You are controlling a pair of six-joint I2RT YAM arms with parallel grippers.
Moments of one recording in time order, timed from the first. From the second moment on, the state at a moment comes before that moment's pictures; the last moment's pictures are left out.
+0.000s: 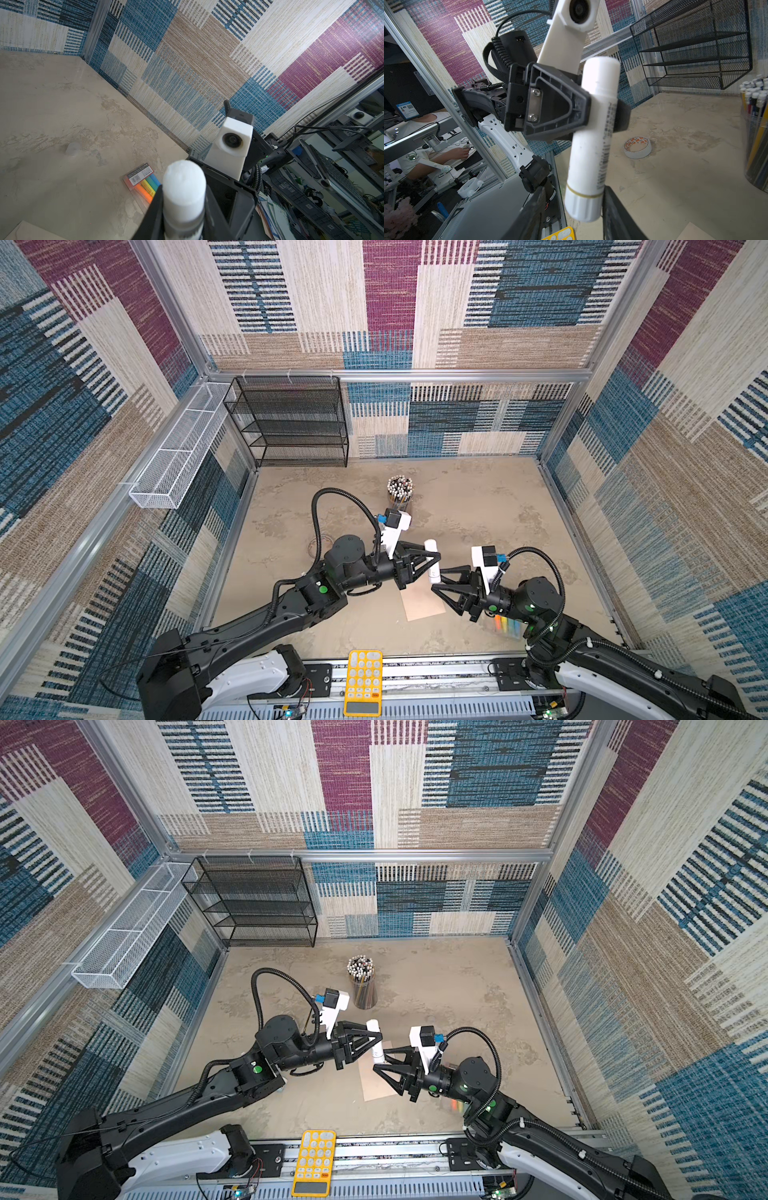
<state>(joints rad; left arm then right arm) -0.92 1.08 0.73 0.35 0.40 -0.62 0.86 0.61 0.27 0.48 -0.42 0.48</state>
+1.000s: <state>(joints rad) -0.96 0.98 0.64 0.33 0.19 -0.62 0.91 0.69 0.43 0.21 -0.33 0.46</state>
